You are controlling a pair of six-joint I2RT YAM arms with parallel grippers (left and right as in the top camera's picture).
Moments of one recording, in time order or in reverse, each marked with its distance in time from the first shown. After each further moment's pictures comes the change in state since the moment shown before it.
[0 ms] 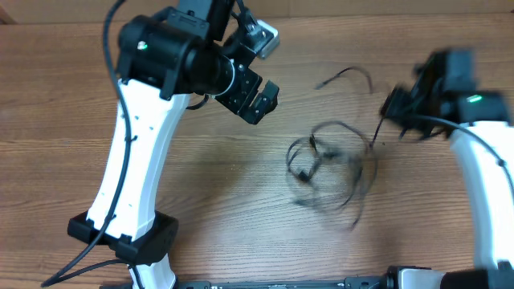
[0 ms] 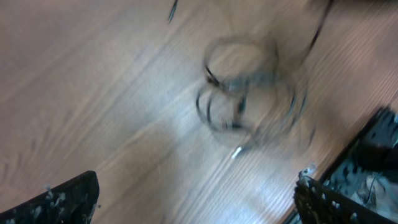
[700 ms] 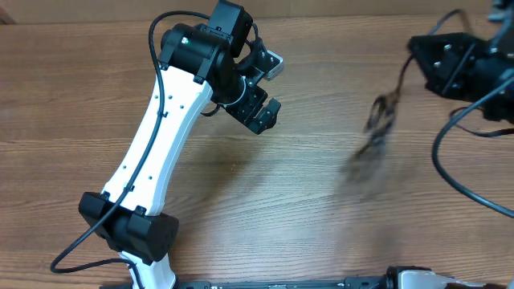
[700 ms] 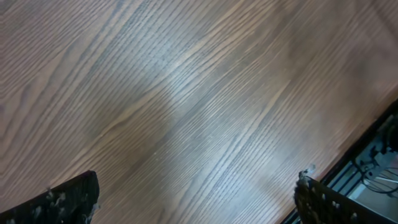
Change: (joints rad) left arm 0.000 0.000 -0.337 0.159 -0.026 0.039; right arm 0.057 -0.045 0.739 -0.269 -0.258 -0.060
